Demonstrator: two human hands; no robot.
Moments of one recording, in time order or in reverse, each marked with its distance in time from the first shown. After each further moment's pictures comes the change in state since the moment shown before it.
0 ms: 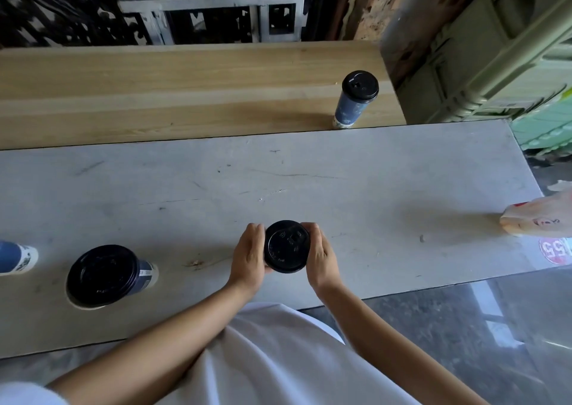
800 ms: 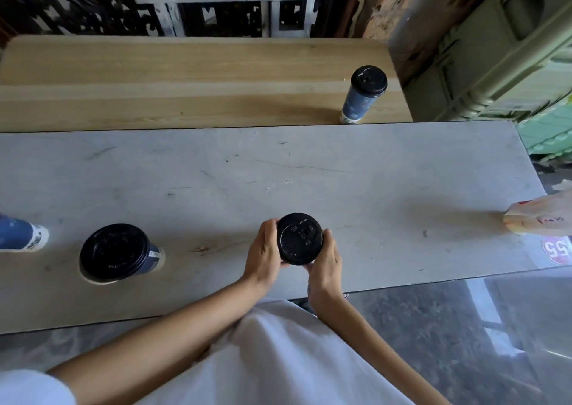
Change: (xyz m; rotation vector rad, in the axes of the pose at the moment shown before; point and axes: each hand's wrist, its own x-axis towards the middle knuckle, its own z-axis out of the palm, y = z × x) left_hand -0.019 0.000 0.011 -0.057 -0.022 -0.158; right_hand -0.032 0.007 0.012 0.374 0.152 0.184
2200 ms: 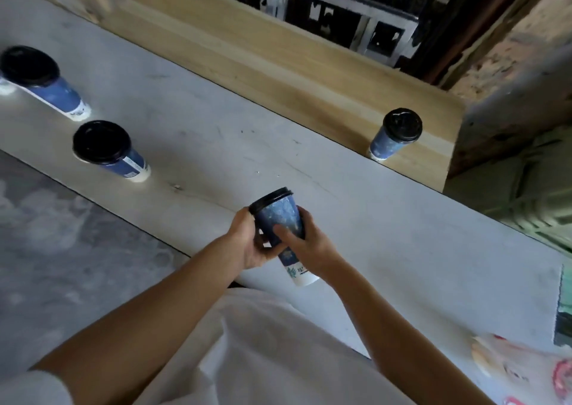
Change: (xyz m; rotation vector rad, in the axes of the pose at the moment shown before) left_hand -0.013 0.046 0.124 -0.882 0.321 -0.491; right_hand 0.098 -0.127 -0.092 -1.034 -0.890 -0.112
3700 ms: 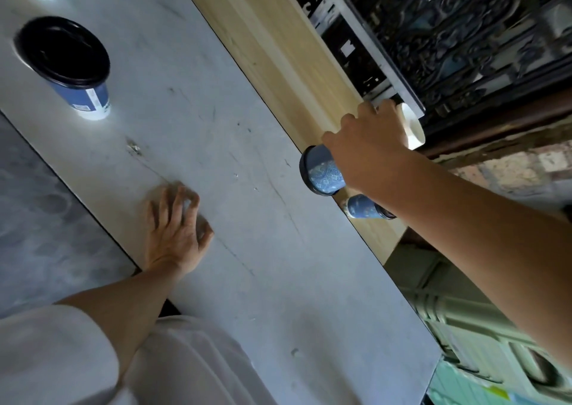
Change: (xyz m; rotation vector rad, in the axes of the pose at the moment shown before) left_hand 0.157 -0.038 -0.085 1.377 0.692 0.951; right_hand 0.054 -0.238 -0.068 -2.402 0.112 -0.280
